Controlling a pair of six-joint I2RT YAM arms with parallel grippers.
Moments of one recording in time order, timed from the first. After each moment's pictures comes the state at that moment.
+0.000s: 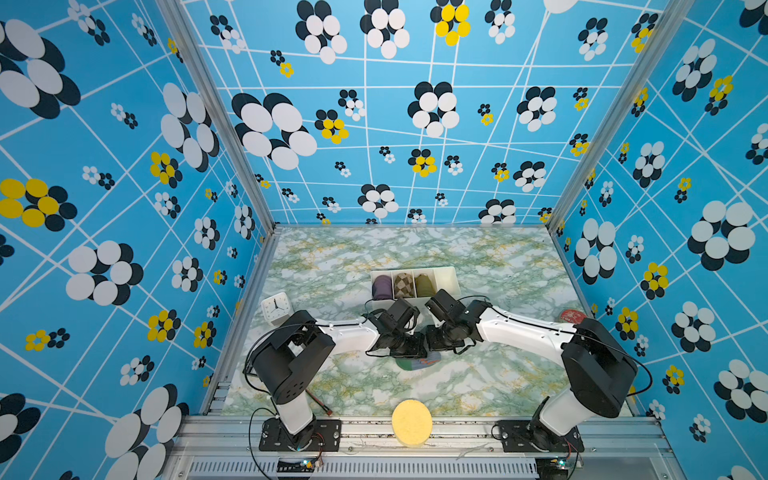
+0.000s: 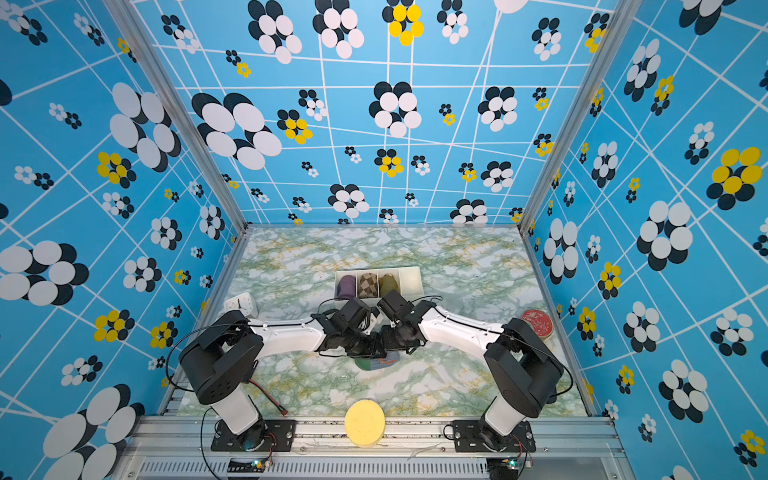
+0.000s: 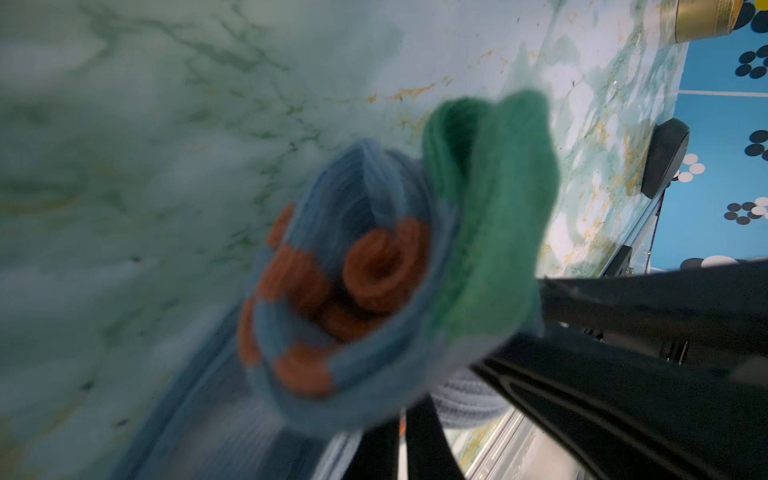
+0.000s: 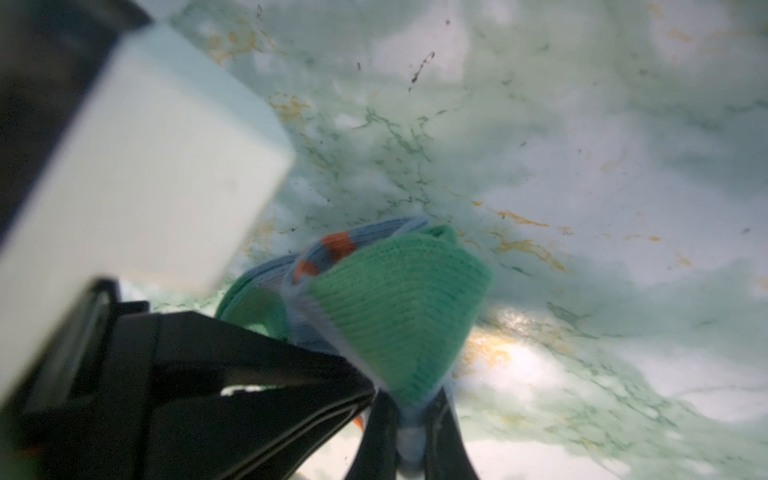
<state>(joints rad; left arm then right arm) -0.81 1.73 0.84 -0.12 0.51 -0.71 0.81 1.62 1.00 -0.61 -0.10 0.62</state>
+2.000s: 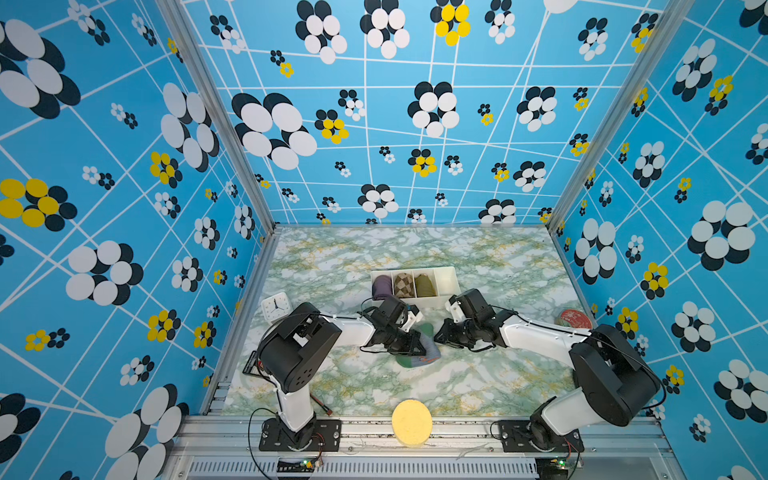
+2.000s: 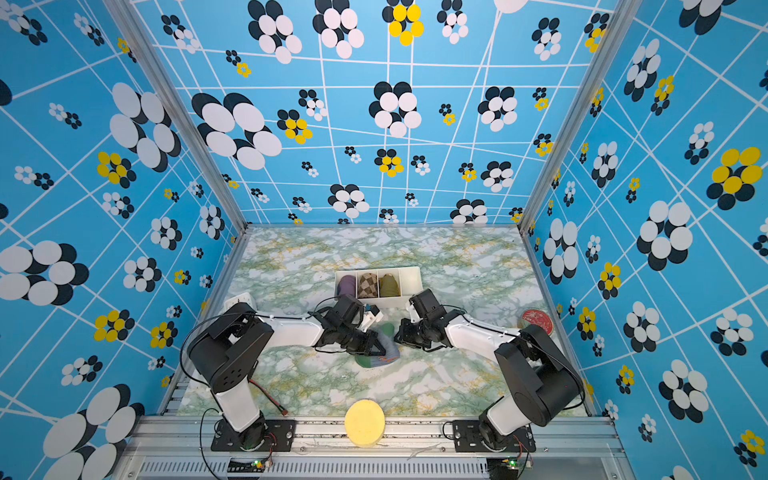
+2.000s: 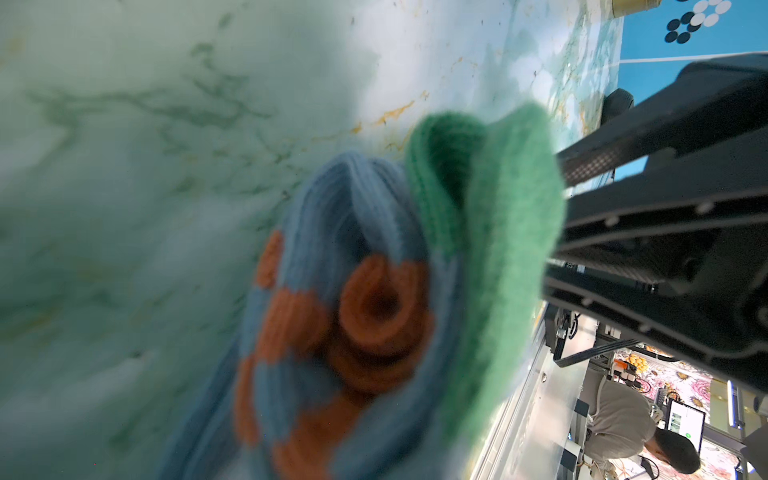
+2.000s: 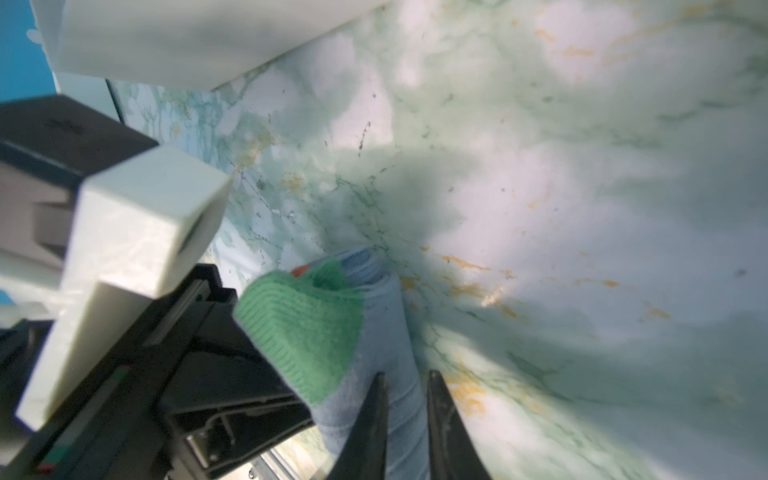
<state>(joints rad) -0.70 1.80 0.81 -0.04 0.68 -0.55 0.58 1.53 0.72 -0.22 -0.40 0.69</state>
